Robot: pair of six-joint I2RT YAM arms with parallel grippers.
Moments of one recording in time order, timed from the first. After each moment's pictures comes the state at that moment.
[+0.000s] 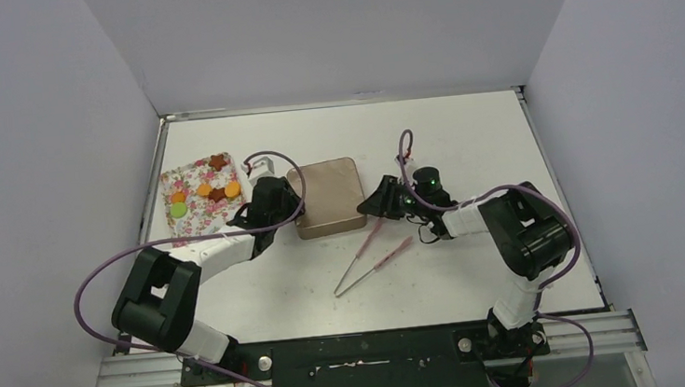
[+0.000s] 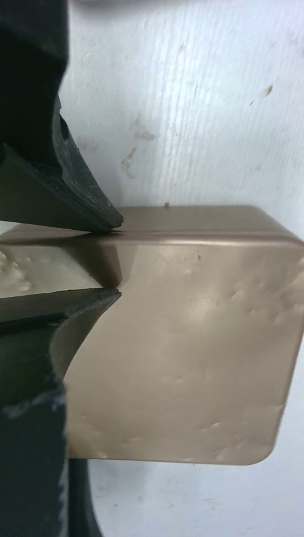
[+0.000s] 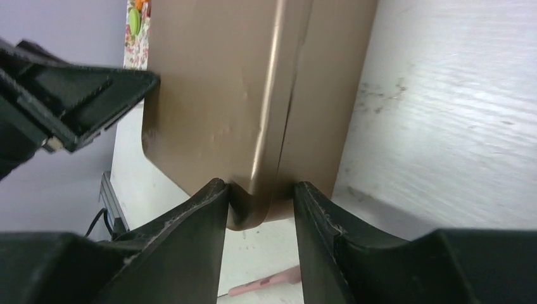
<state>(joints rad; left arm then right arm) -0.51 1.50 0.71 0.19 -0.23 -0.72 0.40 1.77 0.67 0.63 -0.53 0.73</state>
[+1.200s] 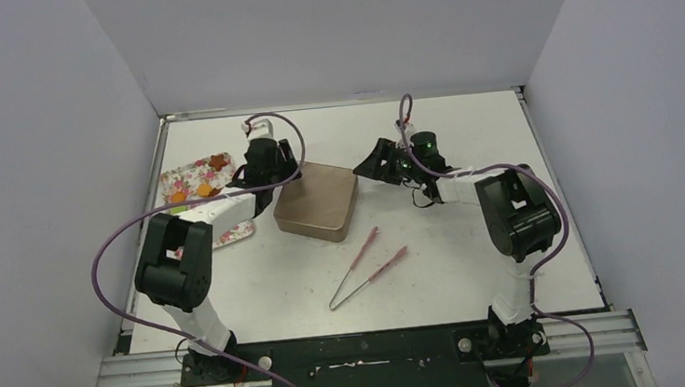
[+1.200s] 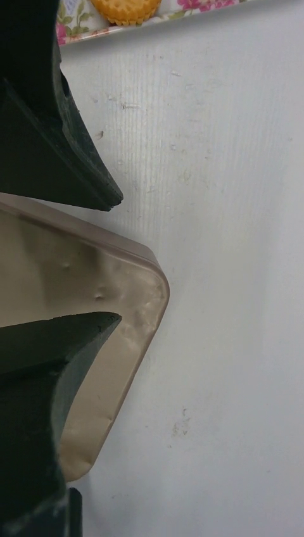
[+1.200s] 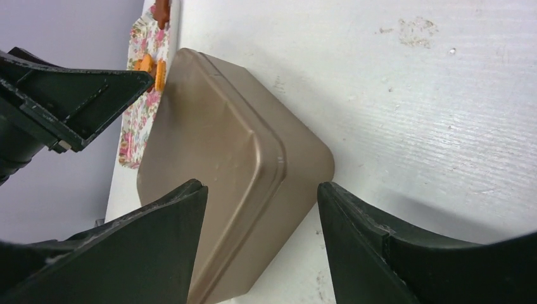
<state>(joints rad) -0.36 1.73 1.05 0.15 -0.22 -0.48 0.34 1.87 1.01 0.44 -0.51 0.68</state>
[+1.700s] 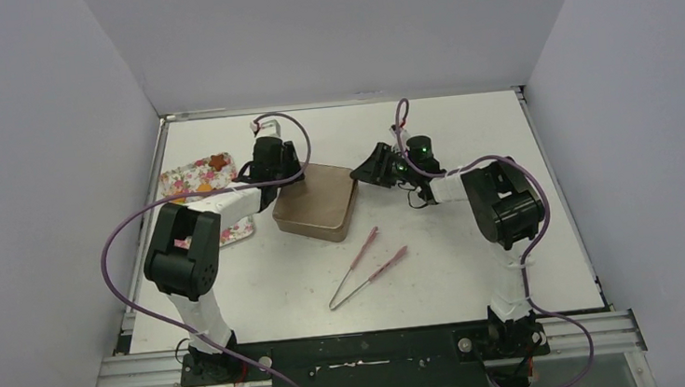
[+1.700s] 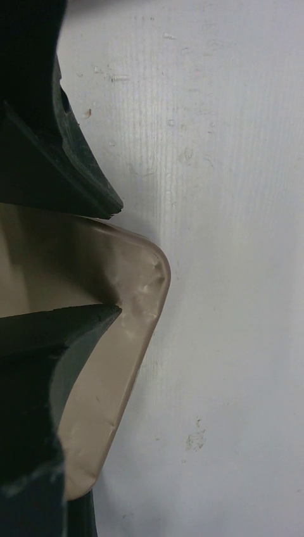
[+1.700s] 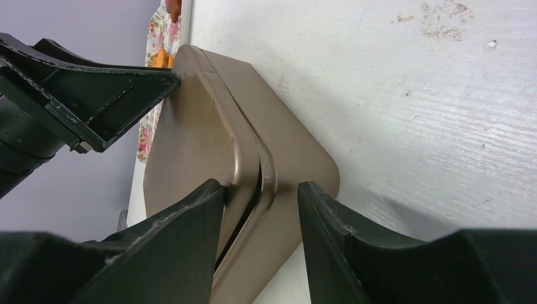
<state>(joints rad) -0.37 1.84 1.12 0.11 -0.17 -0.46 0.34 2.04 1.06 0.56 -0.60 0.76</state>
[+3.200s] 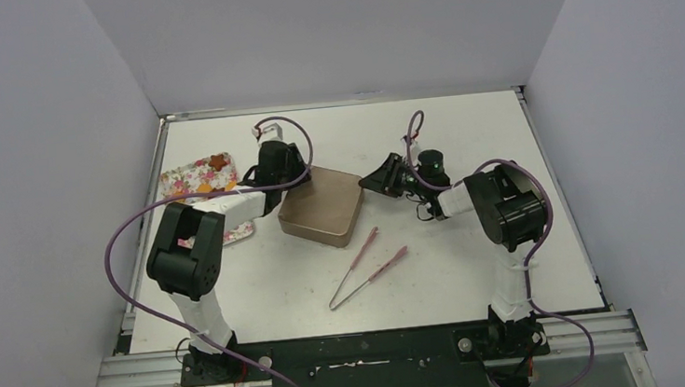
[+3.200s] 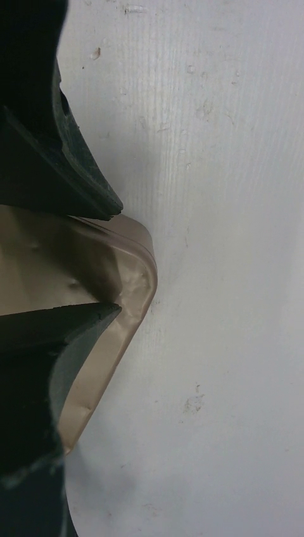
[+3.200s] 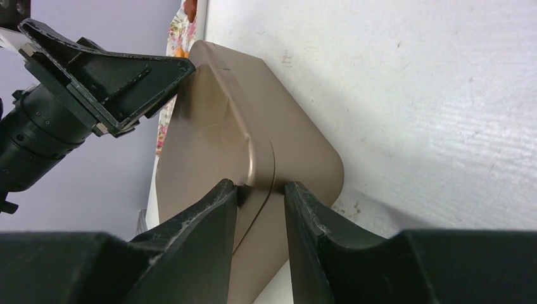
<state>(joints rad) -0.41 1.85 1.10 0.16 -0.16 -0.57 0.31 2.01 0.86 0.83 -0.62 0.87</state>
